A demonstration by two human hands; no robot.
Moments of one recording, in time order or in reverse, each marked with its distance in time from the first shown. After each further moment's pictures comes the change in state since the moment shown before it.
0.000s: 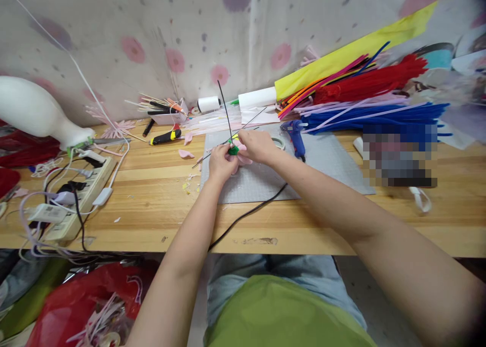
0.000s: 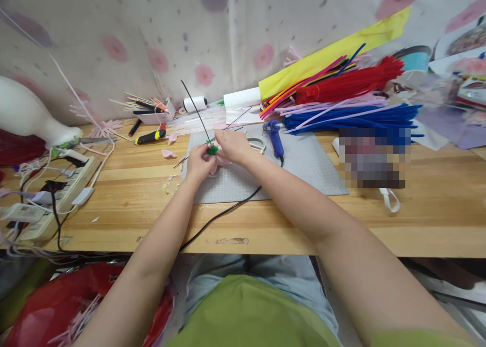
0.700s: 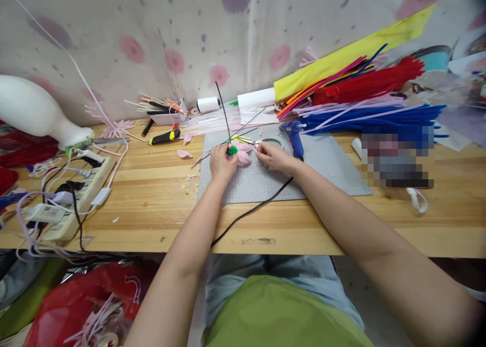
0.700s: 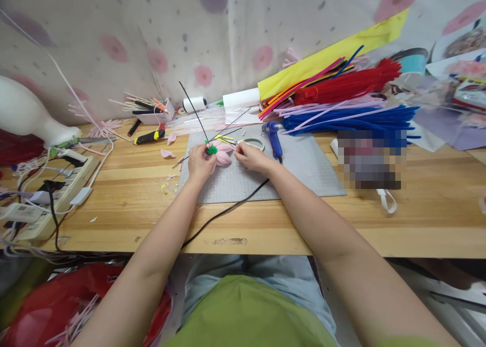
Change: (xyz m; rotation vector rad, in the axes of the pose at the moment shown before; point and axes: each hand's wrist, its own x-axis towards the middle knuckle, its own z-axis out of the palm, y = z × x) left_hand -0.002 0.004 0.011 0.019 0.106 -0.061; right_hand -0.037 0.046 0.037 0.813 -0.094 0.178
